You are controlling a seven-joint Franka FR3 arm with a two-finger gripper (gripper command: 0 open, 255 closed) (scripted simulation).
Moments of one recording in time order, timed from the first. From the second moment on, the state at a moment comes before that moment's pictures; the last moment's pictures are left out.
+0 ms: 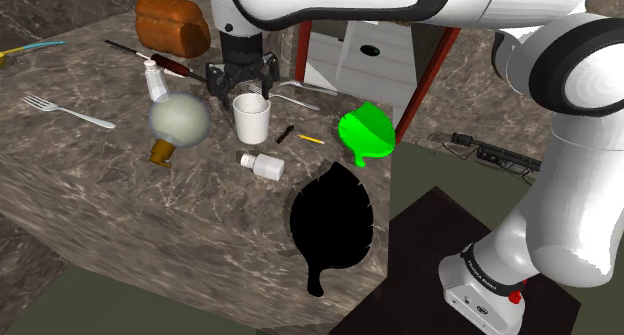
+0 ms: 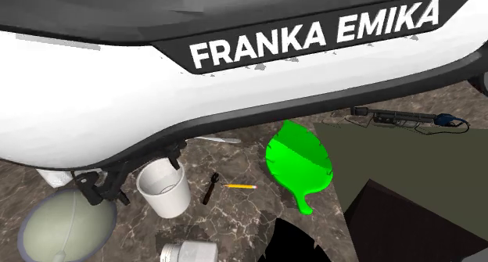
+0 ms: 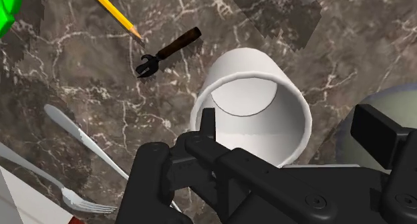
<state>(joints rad) 0.29 0.46 0.39 -1.28 -0.23 1.70 0.73</state>
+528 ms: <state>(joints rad) 0.33 0.55 0.38 -1.22 -0.26 1.73 0.74</state>
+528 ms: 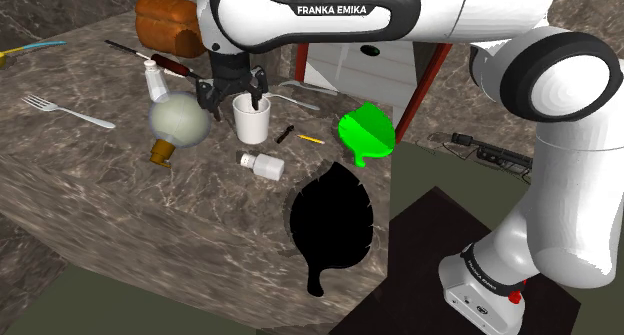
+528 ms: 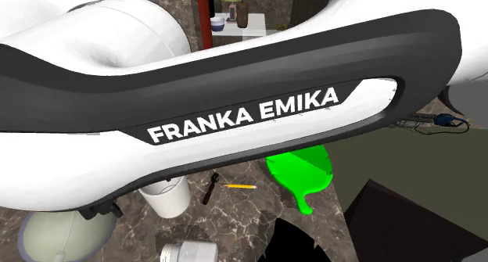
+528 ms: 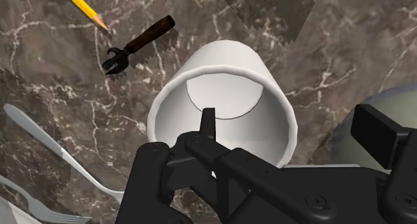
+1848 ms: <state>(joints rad) 0.32 0.55 0.38 -1.25 -0.26 1.76 0.75</state>
